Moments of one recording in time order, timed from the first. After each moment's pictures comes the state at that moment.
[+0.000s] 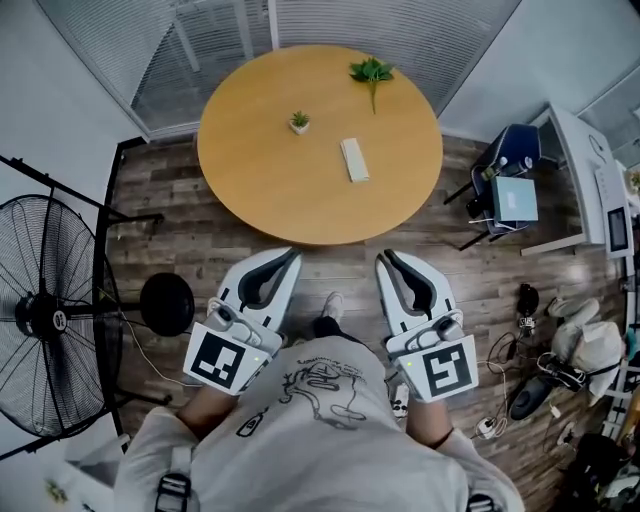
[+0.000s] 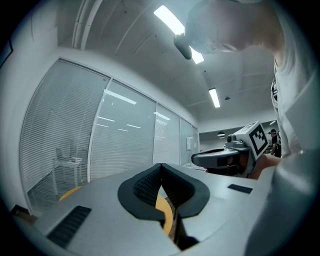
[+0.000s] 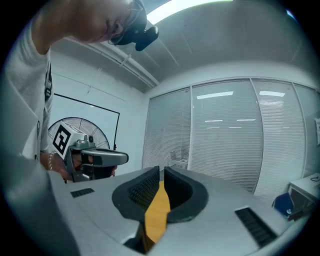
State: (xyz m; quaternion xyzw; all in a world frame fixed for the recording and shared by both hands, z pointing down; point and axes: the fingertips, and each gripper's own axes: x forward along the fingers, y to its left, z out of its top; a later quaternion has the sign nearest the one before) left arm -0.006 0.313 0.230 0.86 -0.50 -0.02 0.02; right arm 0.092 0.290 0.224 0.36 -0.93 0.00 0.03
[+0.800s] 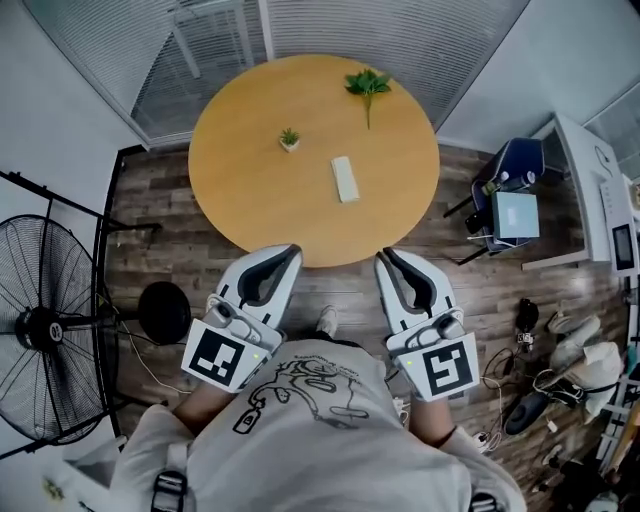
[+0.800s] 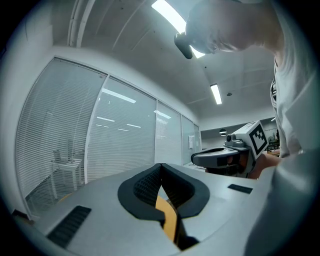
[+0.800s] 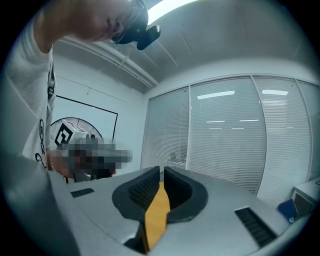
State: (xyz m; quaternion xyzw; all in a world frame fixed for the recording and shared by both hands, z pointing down) left arm 0.033 0.223 0.224 0.86 -0.51 -0.01 0.02; right arm 0.128 0.200 0.217 0.35 -0.94 -0.01 0.03
